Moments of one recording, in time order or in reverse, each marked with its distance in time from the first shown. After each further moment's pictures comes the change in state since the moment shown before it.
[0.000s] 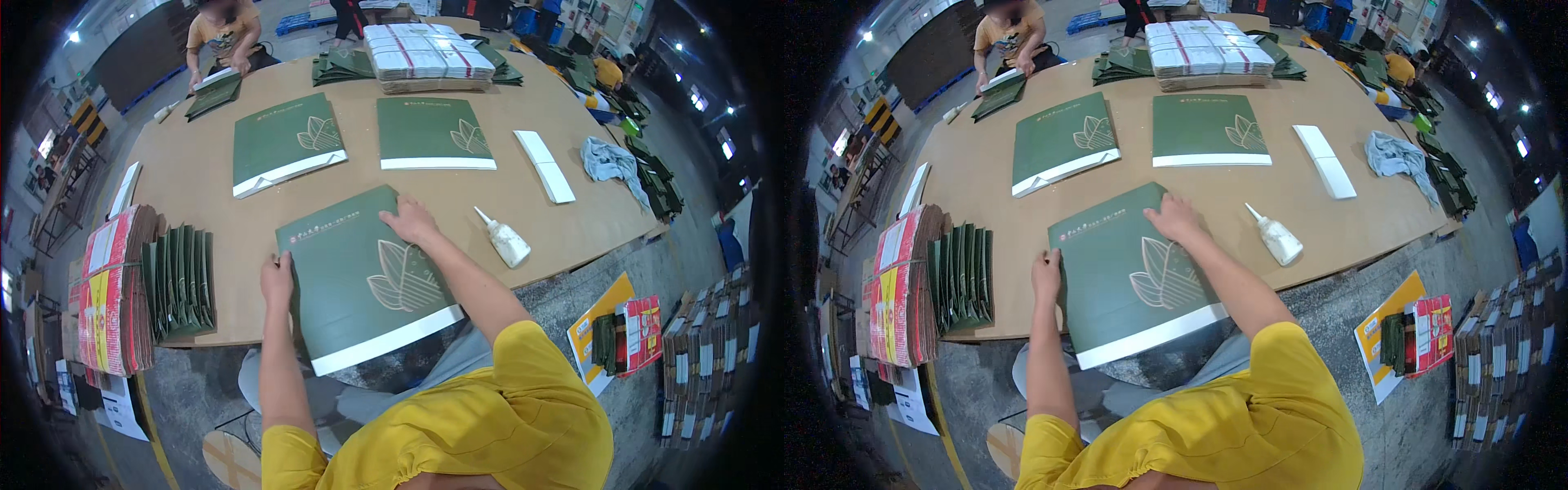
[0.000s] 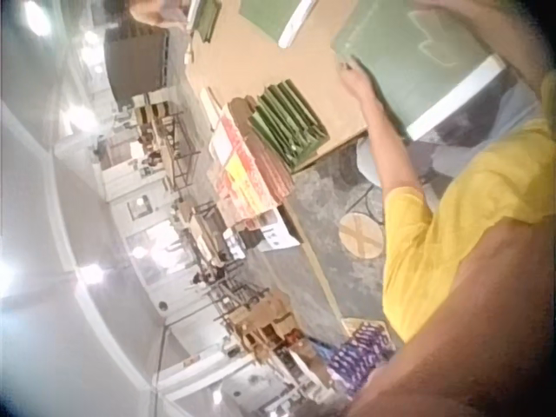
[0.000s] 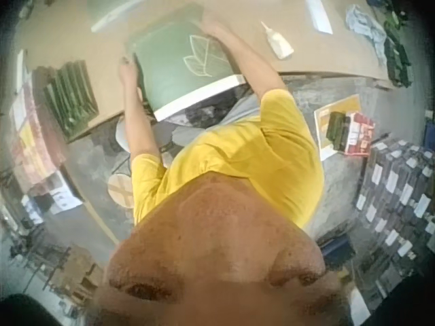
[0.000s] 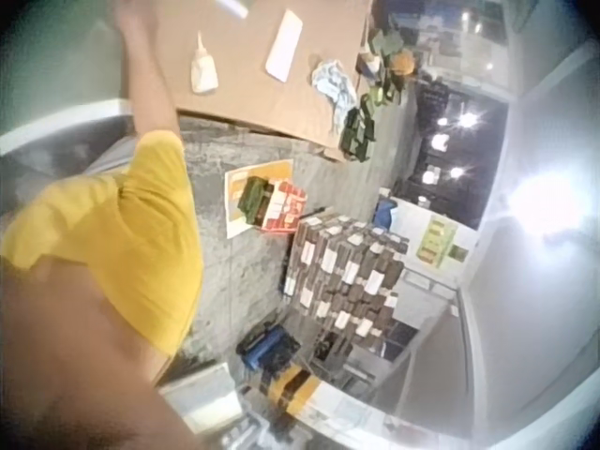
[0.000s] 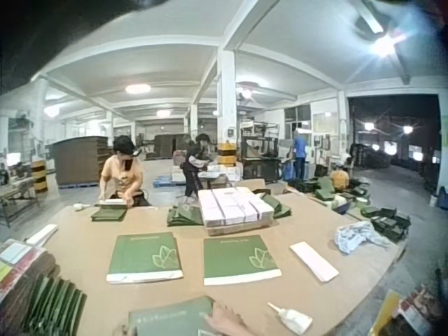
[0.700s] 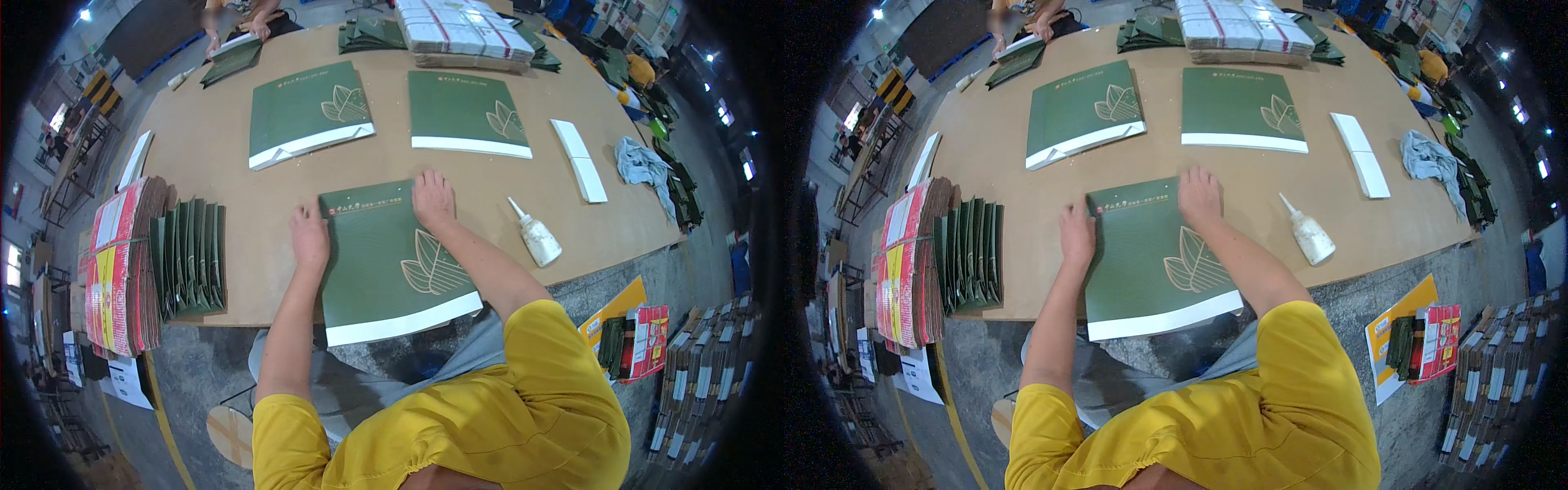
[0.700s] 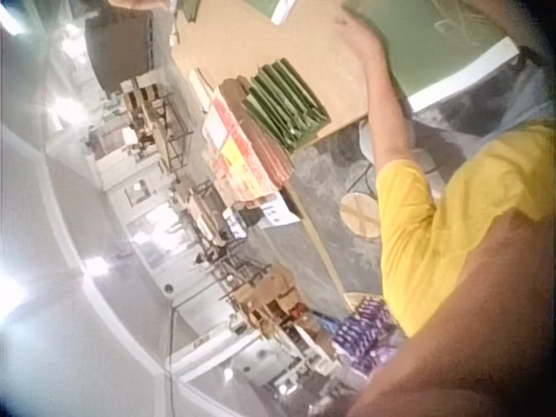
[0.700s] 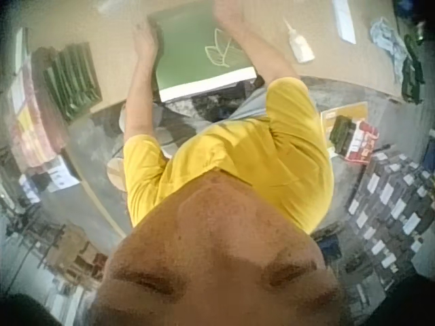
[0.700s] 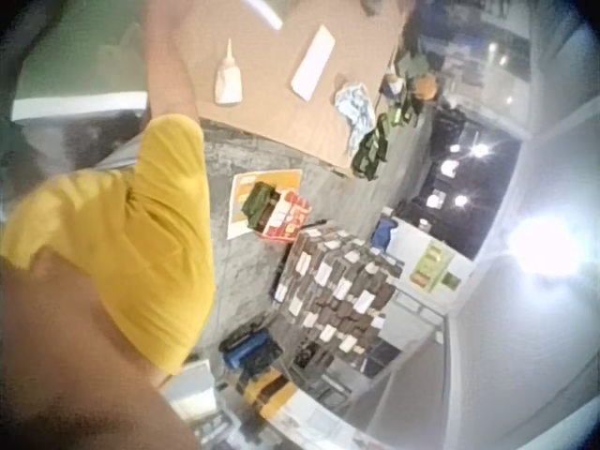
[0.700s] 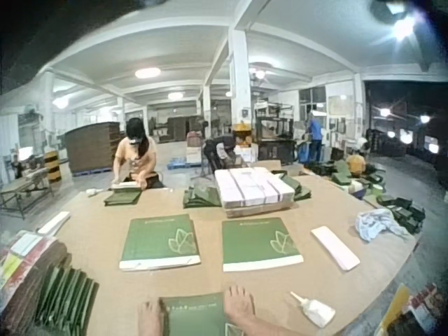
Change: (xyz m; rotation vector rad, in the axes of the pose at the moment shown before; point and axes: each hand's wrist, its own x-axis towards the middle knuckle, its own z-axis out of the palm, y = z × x) left_hand 0.034 0.007 0.049 0.282 -0.019 0.277; right_hand 0.040 0.025 0.053 -0.284 0.465 -0.207
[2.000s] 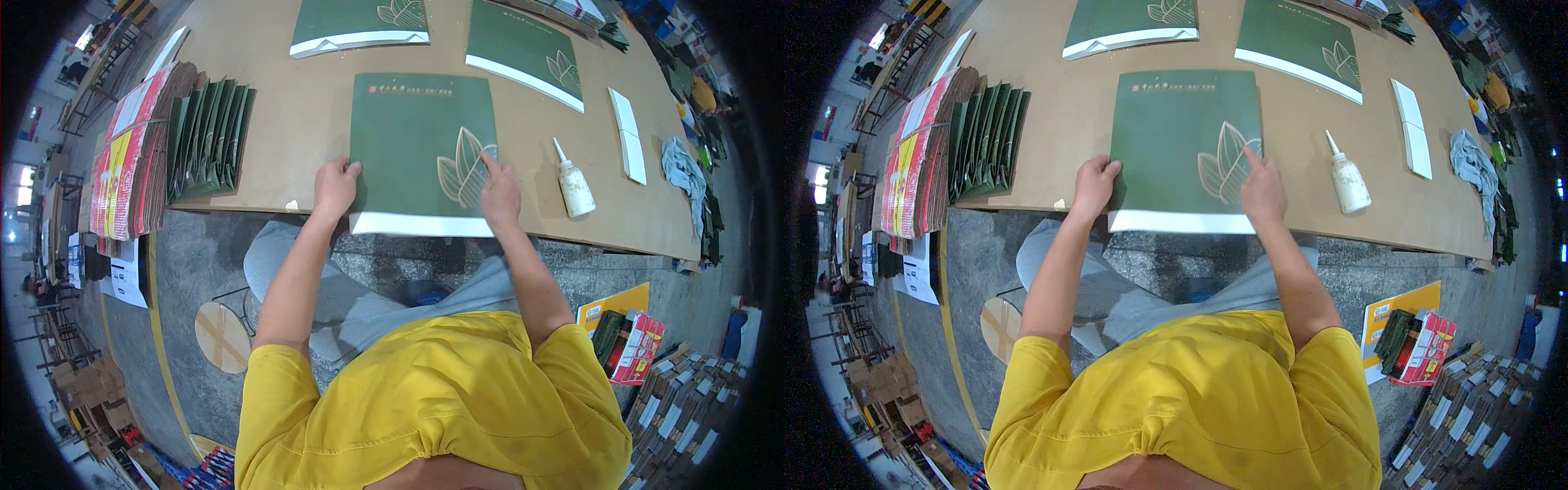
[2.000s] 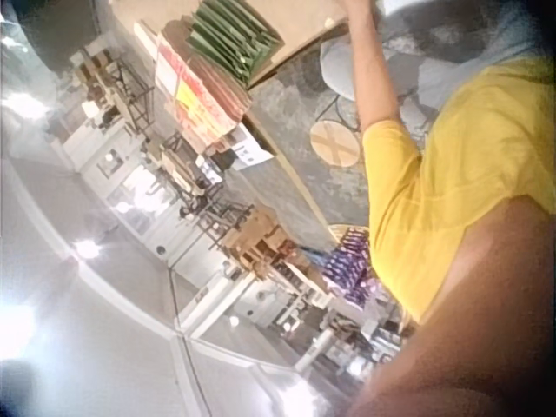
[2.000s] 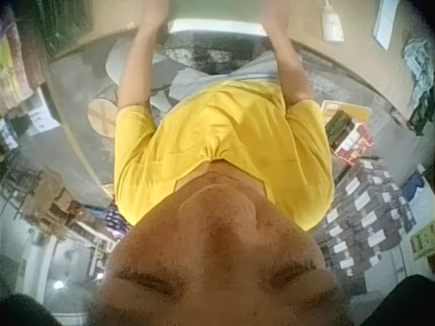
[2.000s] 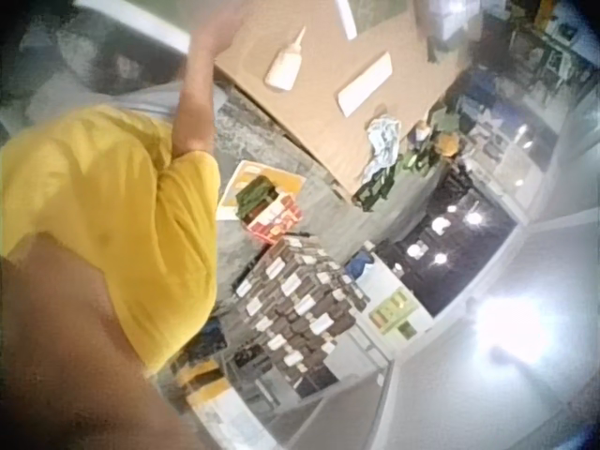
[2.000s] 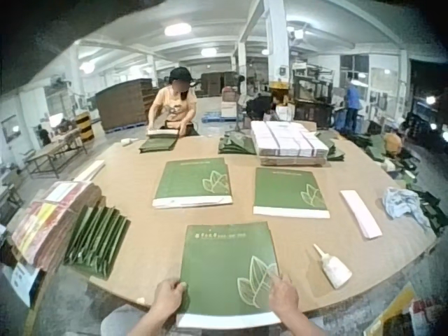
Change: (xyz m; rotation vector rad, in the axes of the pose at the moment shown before) left_hand -0.098 -0.005 -0.039 -0.202 -0.274 -0.171; right_hand -0.126 0.008 -0.081 0.264 -0.253 0.218
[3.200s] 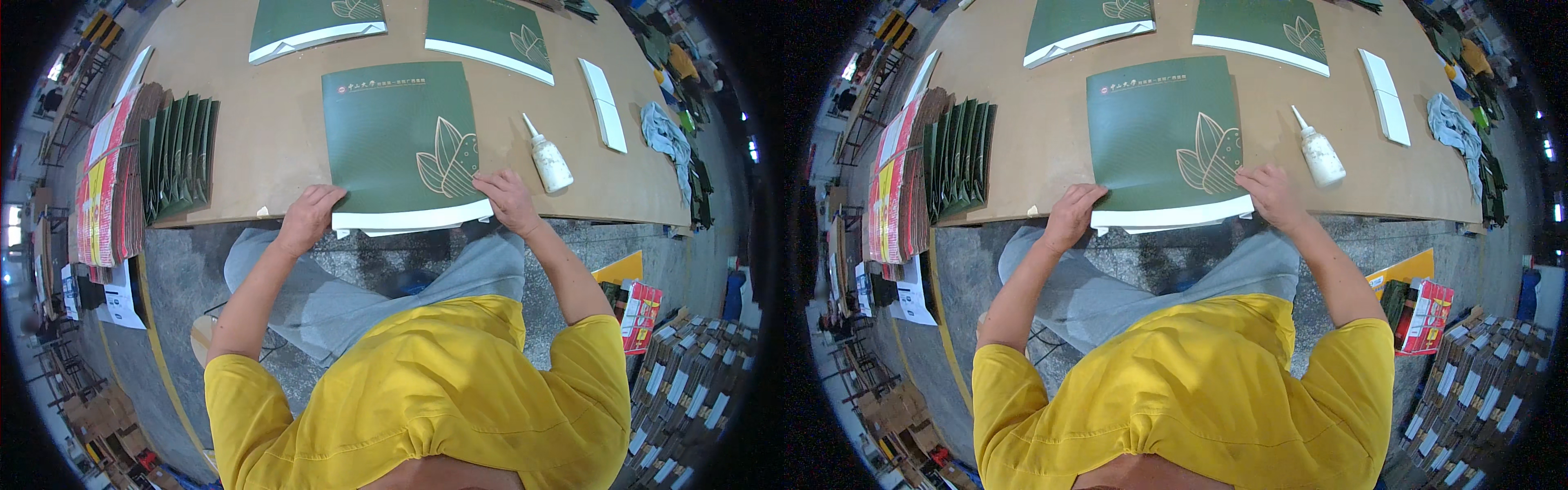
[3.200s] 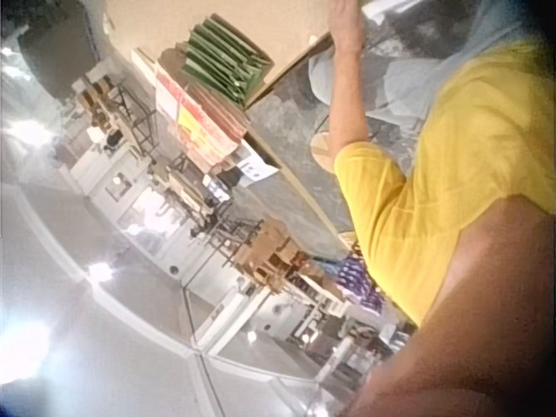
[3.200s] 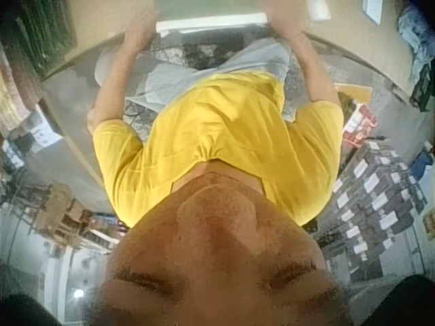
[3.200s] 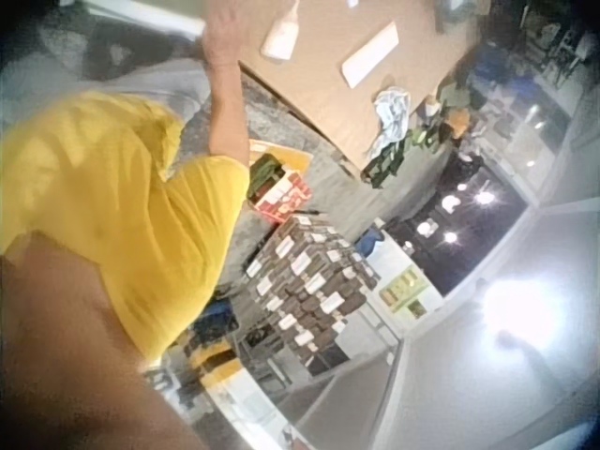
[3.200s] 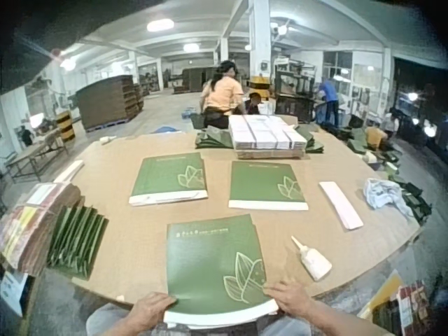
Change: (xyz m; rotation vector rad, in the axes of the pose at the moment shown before) left_hand -0.035 -0.032 0.001 0.214 -0.026 0.845; right_hand -0.014 0.092 -0.047 0.043 -0.075 -0.794
